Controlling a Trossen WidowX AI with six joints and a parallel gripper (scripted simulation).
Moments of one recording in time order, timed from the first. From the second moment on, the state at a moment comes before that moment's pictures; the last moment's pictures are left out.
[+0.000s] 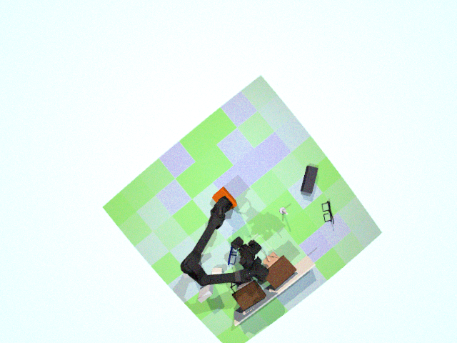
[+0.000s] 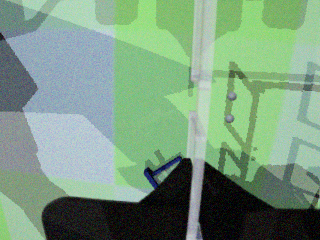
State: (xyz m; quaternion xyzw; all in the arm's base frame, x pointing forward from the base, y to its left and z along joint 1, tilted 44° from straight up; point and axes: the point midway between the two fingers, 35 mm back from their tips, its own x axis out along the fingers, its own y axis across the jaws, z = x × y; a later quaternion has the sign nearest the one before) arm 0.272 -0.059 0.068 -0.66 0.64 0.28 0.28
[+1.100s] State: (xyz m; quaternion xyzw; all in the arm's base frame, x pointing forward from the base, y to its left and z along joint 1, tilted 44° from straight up) arm 0.272 -0.069 0.050 -0.66 0.64 0.28 0.27
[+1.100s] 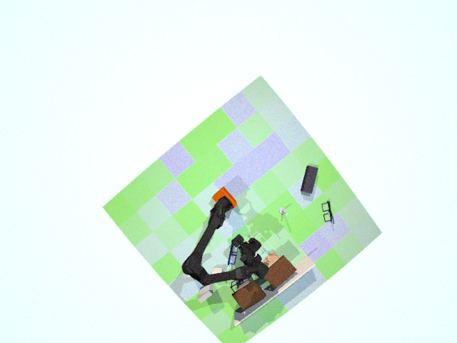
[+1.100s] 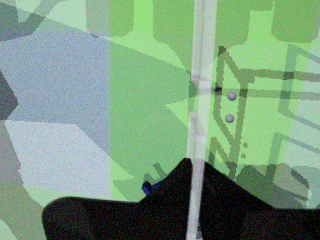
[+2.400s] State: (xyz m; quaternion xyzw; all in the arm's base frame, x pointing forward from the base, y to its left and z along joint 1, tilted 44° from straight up) arm 0.319 -0.067 0.050 -0.66 0.64 0.27 0.27
